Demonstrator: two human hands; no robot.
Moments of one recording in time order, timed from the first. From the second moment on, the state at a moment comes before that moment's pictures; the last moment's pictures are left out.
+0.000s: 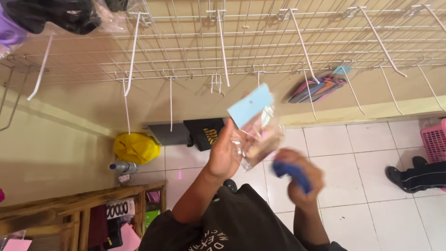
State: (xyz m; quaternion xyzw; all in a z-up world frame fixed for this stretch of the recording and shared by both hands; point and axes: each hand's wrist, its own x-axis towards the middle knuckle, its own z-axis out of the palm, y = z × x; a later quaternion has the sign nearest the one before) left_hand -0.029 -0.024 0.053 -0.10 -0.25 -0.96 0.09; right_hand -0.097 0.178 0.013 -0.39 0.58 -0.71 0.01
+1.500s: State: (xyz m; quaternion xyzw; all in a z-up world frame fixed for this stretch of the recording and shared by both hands) left_hand -0.025 -0.009 0.047 -0.12 -0.27 -0.94 0.17; right_hand -0.087 0.208 -0.016 -0.37 0.57 -0.73 0.10
